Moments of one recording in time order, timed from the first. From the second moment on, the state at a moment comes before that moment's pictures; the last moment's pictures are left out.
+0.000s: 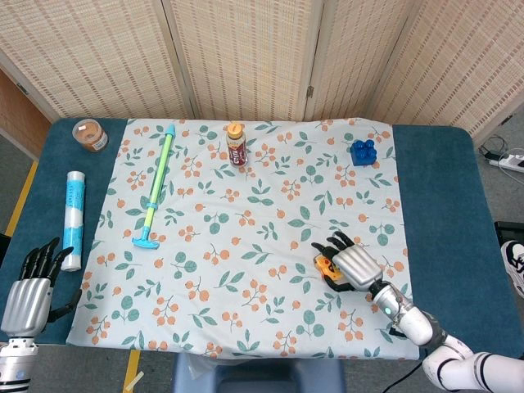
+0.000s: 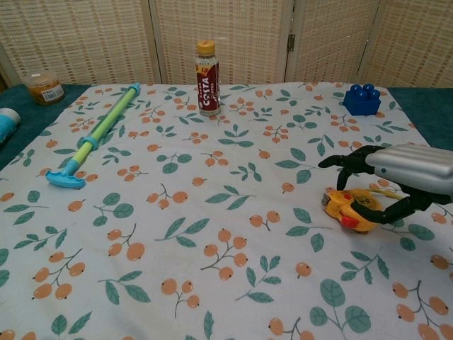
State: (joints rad) left arm -0.09 -1.22 -0.05 -1.60 1.51 1.52 0.05; right arm 0.57 -1.41 -0.03 -1.42 -1.53 0.96 -0.05
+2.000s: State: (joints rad) left arm -0.09 -1.22 -0.05 -1.59 1.49 1.49 0.03; right arm 0.49 -1.66 0.01 -1.03 -1.52 1.06 -0.11
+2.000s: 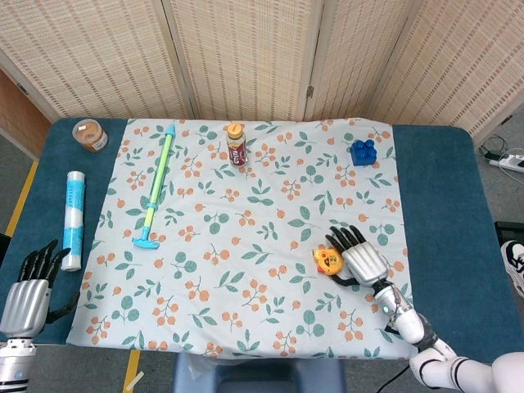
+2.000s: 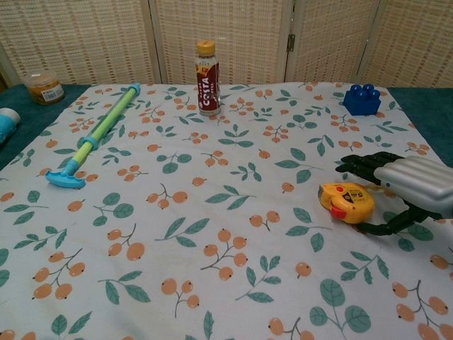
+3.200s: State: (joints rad) left arm -0.09 -1.22 -0.05 -1.57 1.46 1.47 0.02; right arm 0.63 -1.72 0.24 -0.92 -1.28 0.98 -0.19
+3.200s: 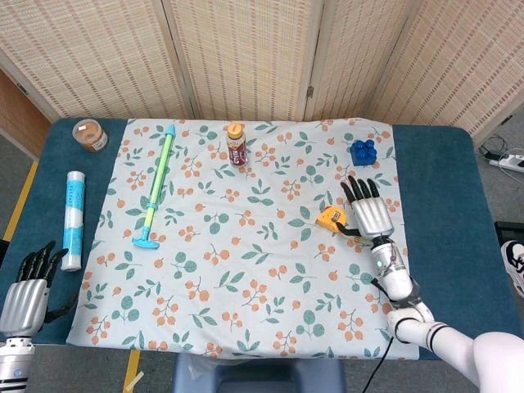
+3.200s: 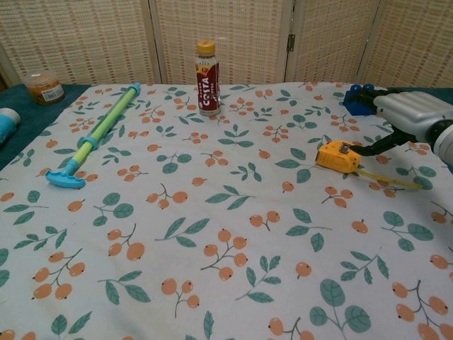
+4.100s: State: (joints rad) left arm -0.10 -1.22 -0.05 -1.59 1.46 1.46 0.04; right arm 0.71 -1.60 0.21 -1.14 -1.02 0.75 -0.41
